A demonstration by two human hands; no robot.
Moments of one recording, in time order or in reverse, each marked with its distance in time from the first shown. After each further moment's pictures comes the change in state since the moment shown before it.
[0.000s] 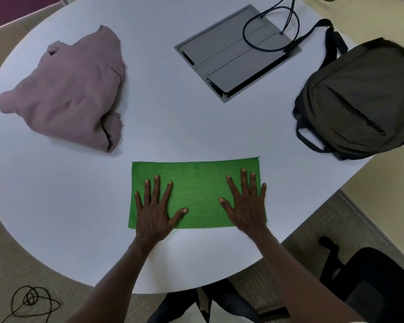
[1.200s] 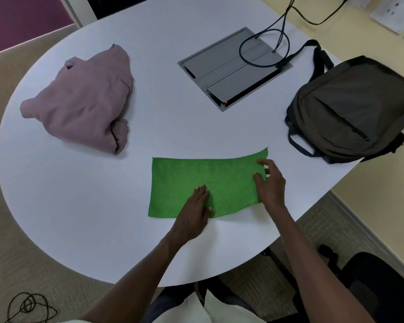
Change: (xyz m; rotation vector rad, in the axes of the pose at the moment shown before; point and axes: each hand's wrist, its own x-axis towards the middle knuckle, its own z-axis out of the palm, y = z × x) left_hand -0.006 0.092 -0.009 -0.469 -0.107 0.290; right_hand 0.015 0.015 -0.121 0.895 0.249 0.395
